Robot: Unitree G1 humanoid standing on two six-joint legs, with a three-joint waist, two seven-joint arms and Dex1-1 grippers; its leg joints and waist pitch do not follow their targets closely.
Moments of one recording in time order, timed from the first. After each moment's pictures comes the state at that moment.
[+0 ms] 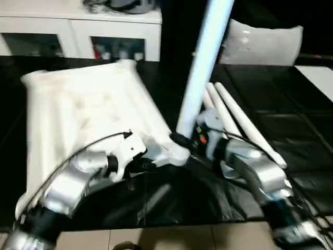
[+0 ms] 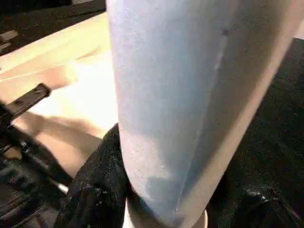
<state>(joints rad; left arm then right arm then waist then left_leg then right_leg) -0.26 0.48 -0.28 -0.07 -0.08 0.59 -0.85 -0.45 -0.22 0.20 0.21 0.24 0.39 0.64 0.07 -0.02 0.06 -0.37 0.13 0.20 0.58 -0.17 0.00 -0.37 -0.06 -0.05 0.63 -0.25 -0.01</state>
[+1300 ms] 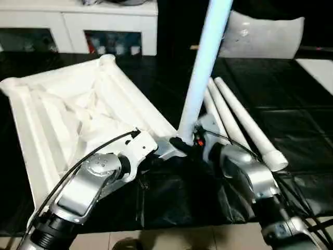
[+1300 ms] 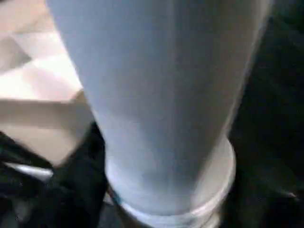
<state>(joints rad) -0.29 0.42 -0.31 -0.13 -0.05 0.66 -0.73 -0.42 -0.20 0.18 0.36 0.20 0.32 0.60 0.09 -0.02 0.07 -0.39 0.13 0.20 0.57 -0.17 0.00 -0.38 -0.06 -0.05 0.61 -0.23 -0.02</state>
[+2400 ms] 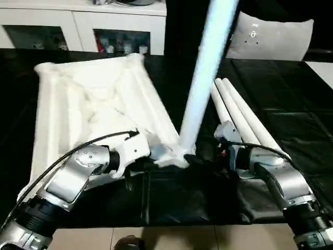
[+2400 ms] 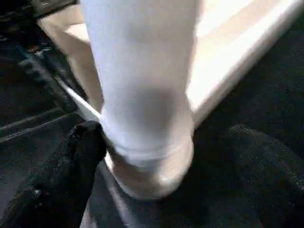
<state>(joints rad) -0.39 0.58 -0.39 0.05 -0.05 0.35 -1.05 -0.37 -0.42 0.21 0.25 0.22 0.24 0.98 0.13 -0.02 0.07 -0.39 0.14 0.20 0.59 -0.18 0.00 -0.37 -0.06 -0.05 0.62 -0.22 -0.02</state>
